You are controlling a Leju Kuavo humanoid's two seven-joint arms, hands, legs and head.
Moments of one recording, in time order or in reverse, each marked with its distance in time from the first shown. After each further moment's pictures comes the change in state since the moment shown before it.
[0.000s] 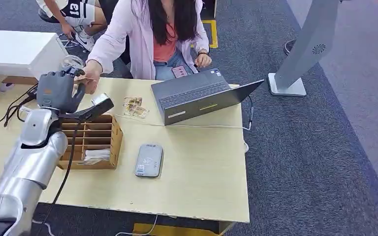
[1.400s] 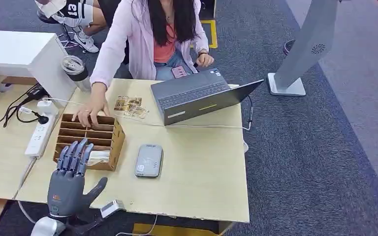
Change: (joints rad) left arm 0.902 0.063 0.000 -0.855 0.057 0.082 -0.090; right arm 0.013 0.005 -0.109 0.000 -0.052 -0.068 -0.010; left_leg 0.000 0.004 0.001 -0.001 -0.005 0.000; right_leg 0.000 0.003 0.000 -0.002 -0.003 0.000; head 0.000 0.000
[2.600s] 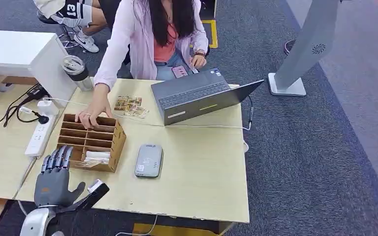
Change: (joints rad) left arm -0.112 0.021 0.134 0.246 -0.087 -0.182 0.196; right arm -0.001 0.000 -0.018 0.000 0.066 0.036 0.006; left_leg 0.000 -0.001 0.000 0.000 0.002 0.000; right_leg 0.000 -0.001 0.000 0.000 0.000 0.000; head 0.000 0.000
